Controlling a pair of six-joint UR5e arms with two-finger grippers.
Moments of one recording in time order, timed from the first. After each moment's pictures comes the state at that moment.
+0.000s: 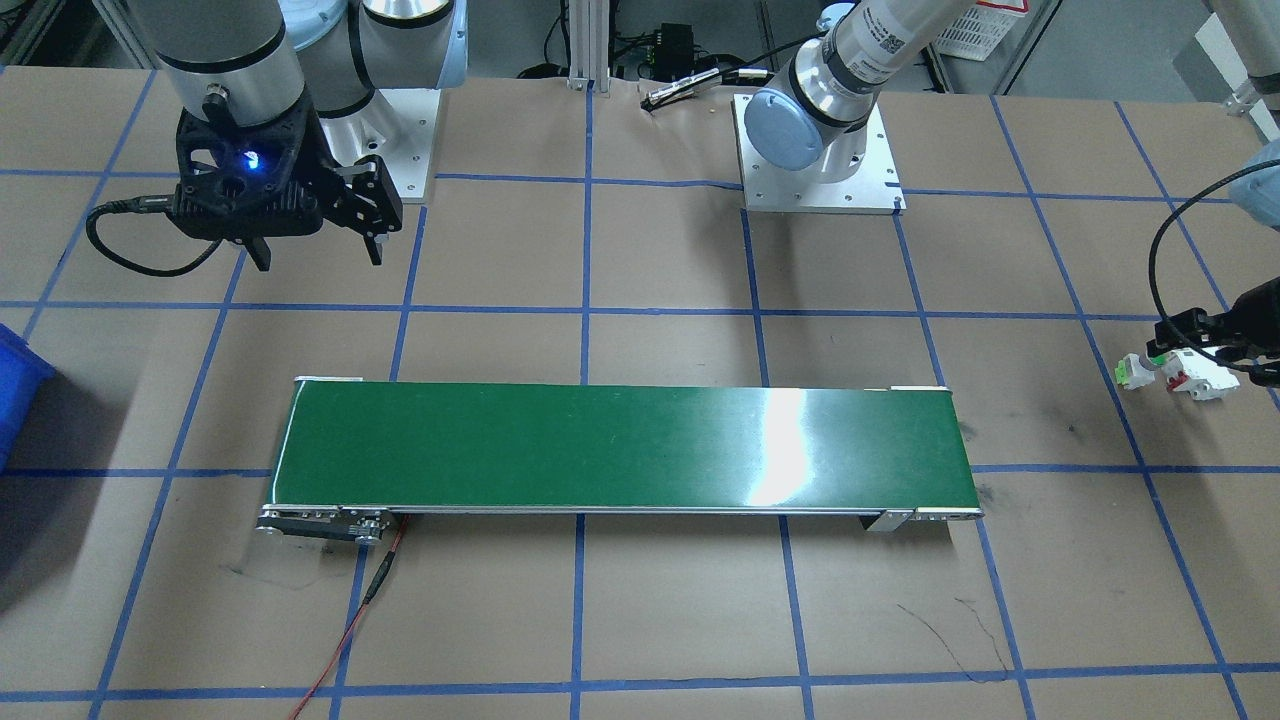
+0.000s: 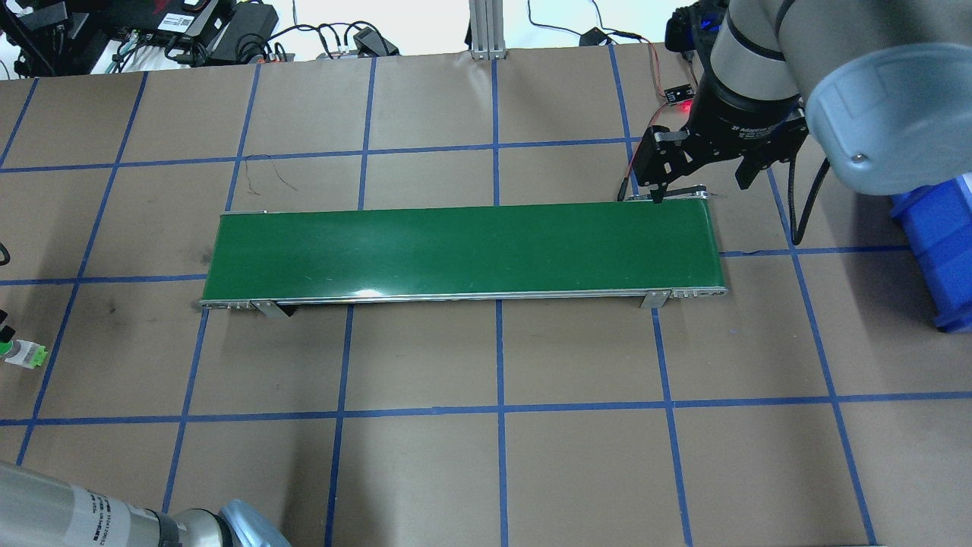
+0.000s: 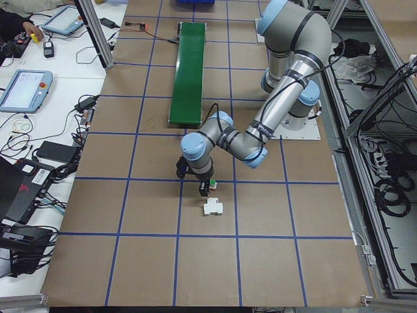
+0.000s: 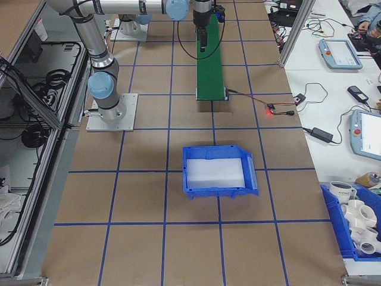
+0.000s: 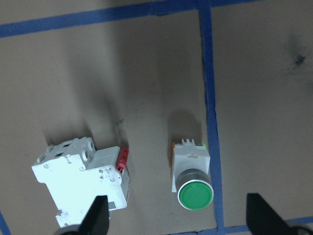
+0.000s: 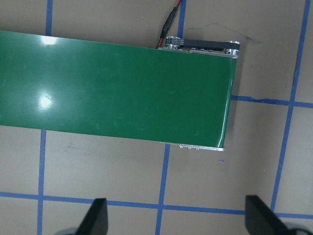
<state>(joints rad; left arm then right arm) -0.68 -1.98 -1.70 -1.14 1.73 1.01 1.63 -1.59 1.63 -1.64 -1.61 -0.05</state>
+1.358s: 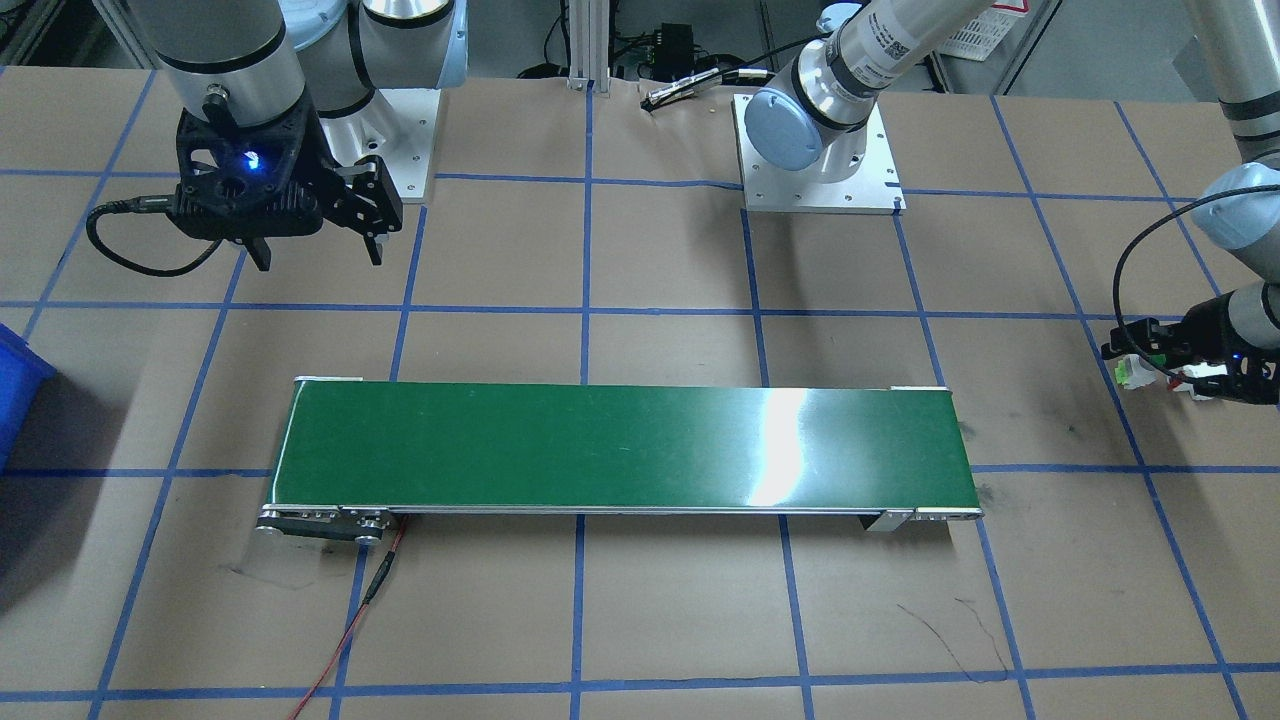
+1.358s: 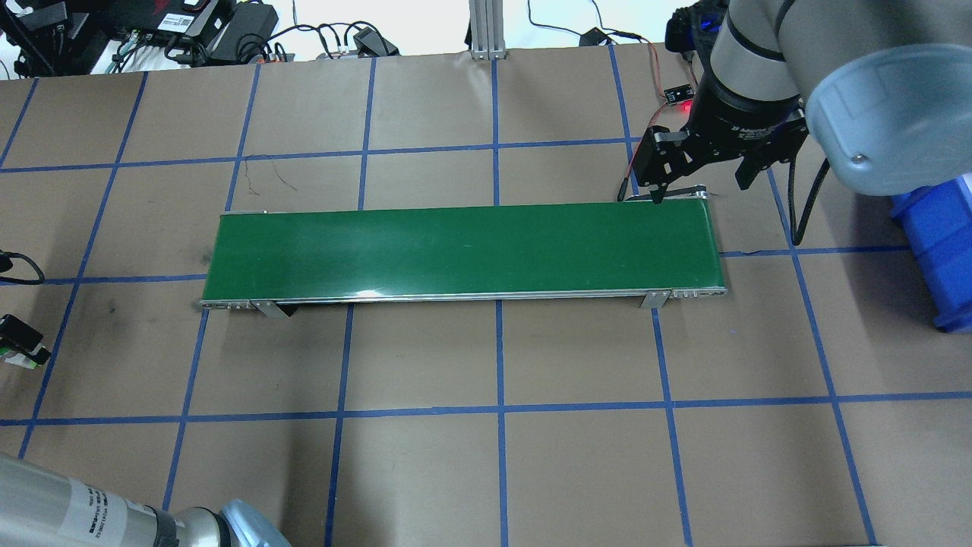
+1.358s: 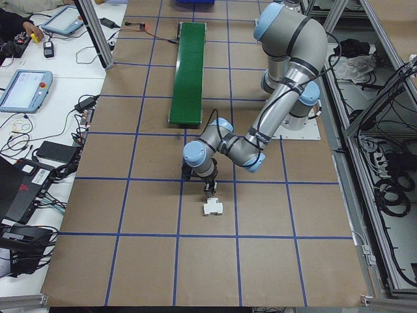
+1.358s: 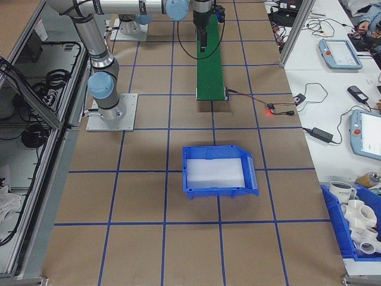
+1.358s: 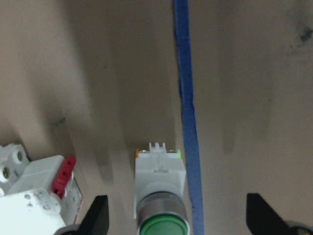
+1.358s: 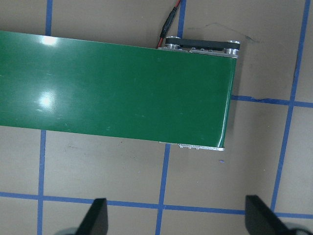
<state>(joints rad) -0.68 -2.03 -1.77 -1.13 1.74 1.00 1.63 -1.59 1.63 -1.64 -1.61 -0.05</state>
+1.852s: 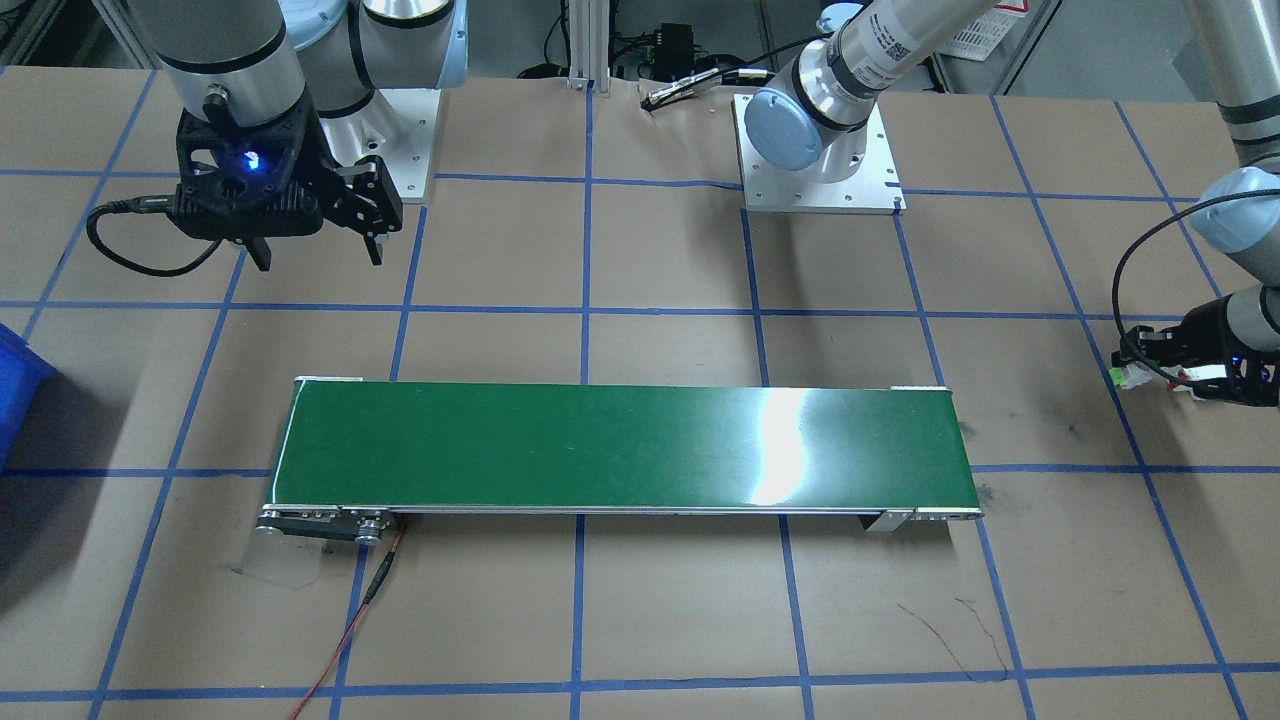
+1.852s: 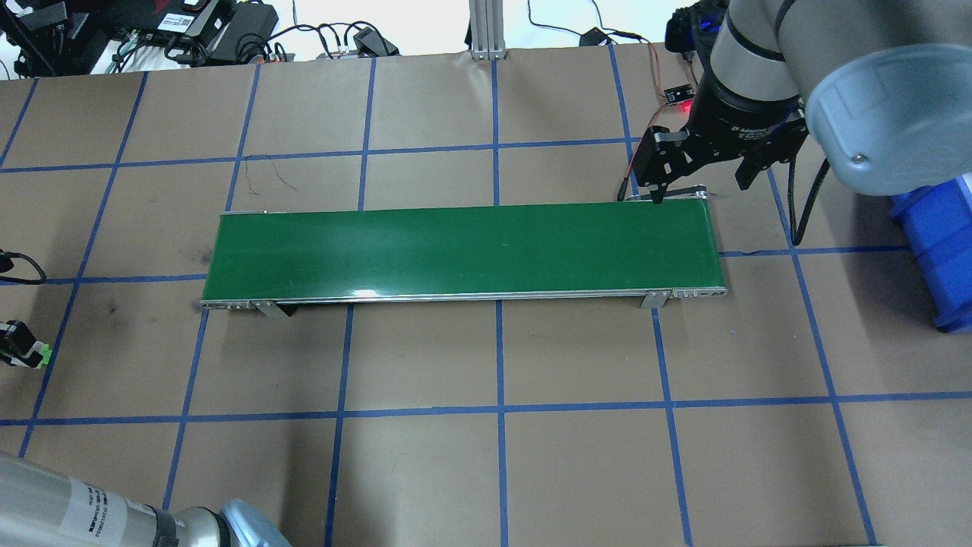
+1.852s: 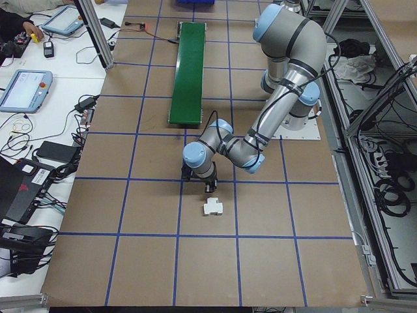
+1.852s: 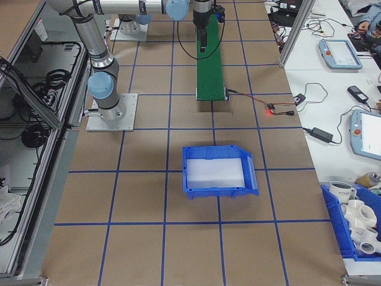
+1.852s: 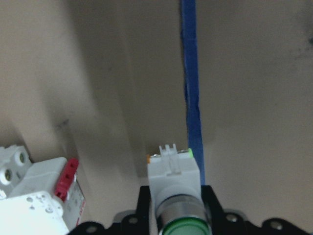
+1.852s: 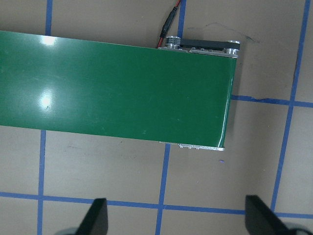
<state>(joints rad) -0.68 -2.04 -1.77 -1.11 1.74 0.99 1.63 -1.59 1.64 -1.64 -1.61 -0.05</state>
